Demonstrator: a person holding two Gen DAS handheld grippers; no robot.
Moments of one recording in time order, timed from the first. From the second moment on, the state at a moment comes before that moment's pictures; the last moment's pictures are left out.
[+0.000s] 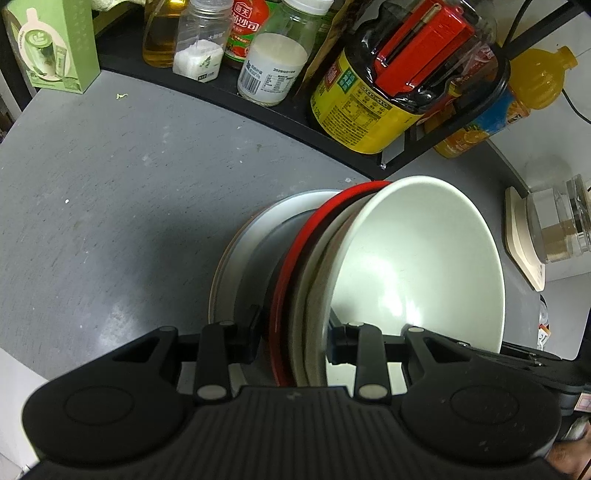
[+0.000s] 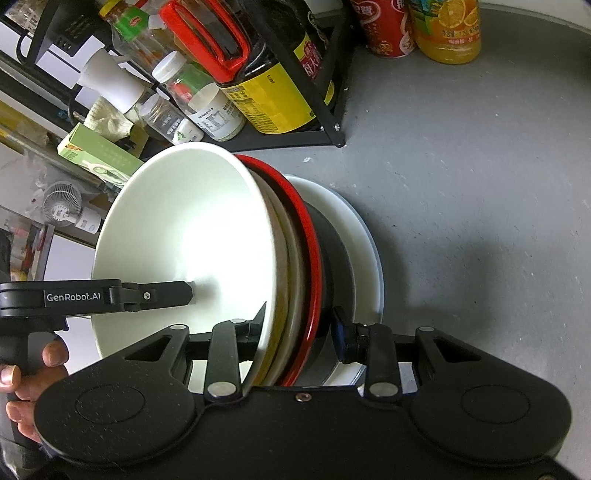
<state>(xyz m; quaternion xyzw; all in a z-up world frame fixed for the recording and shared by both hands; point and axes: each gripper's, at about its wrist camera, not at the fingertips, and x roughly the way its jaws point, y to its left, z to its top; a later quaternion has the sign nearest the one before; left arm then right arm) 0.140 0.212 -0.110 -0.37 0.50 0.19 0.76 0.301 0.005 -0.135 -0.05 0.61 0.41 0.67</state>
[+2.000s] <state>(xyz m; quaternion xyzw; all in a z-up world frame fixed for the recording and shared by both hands) 0.119 0.112 0.015 -0.18 0.42 0.14 0.88 0.205 -0.187 -0.031 0.08 0.44 0.25 0.86</state>
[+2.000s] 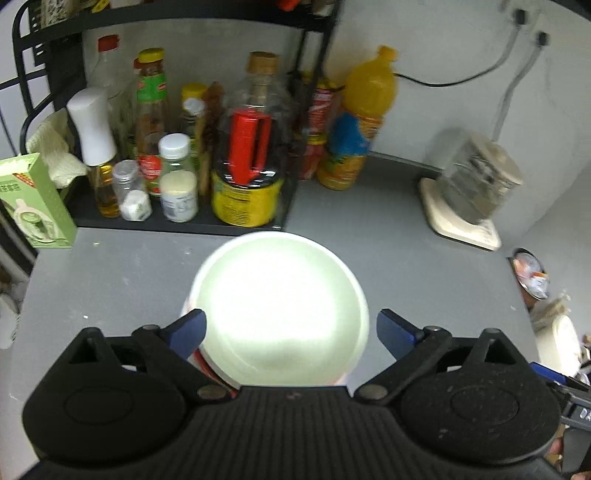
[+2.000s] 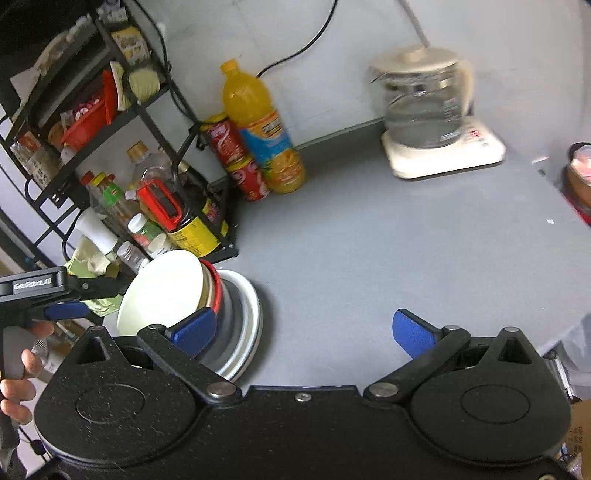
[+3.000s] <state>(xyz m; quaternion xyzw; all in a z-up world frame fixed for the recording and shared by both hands) -0.011 0.014 0.032 -0.15 0.40 0.08 0.90 0.060 -0.247 0.008 0.04 0.38 0.19 0.90</state>
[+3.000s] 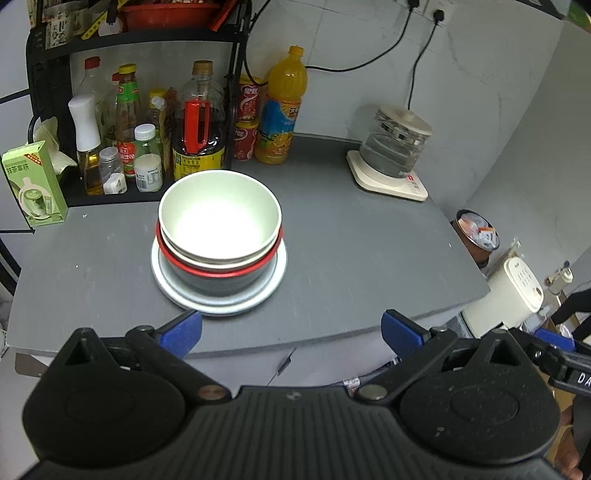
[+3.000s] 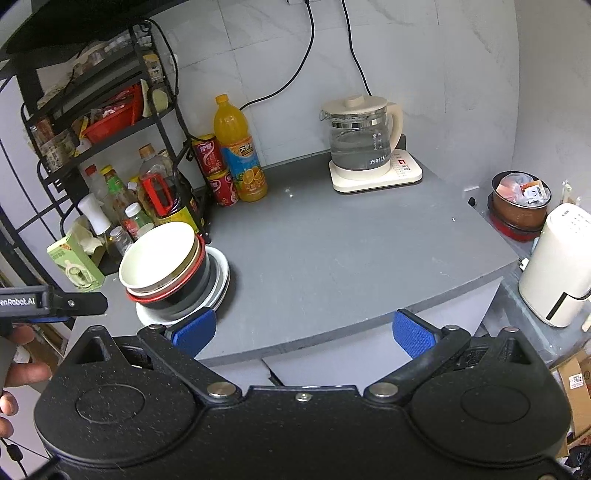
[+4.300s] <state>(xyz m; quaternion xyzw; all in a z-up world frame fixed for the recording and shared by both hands) -0.049 -0.001 0.041 -0.12 0.37 0.07 0.92 0.028 -0.246 0.033 0.01 0.35 0.20 0.91</state>
